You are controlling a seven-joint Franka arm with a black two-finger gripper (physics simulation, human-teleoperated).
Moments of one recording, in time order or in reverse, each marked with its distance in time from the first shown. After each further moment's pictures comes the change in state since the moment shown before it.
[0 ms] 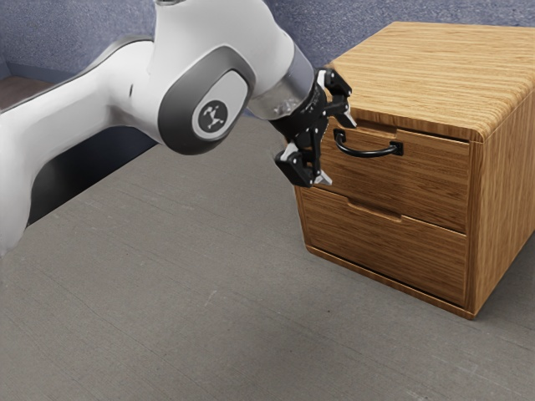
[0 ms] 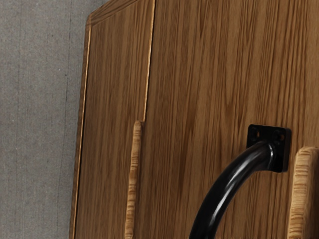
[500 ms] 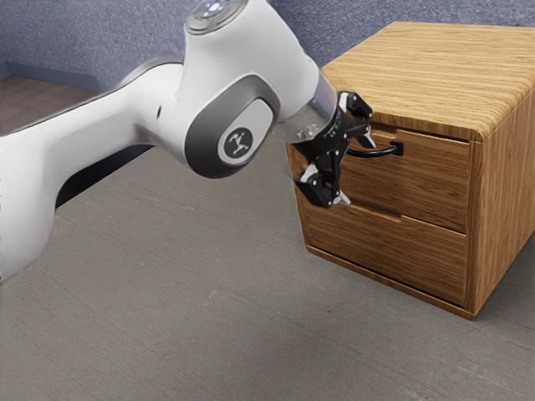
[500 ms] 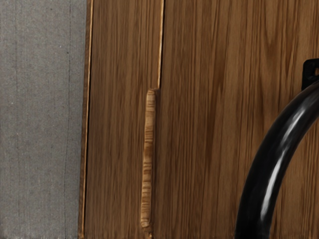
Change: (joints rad) arm -0.030 0.028 0.000 -0.042 0.001 0.056 0.006
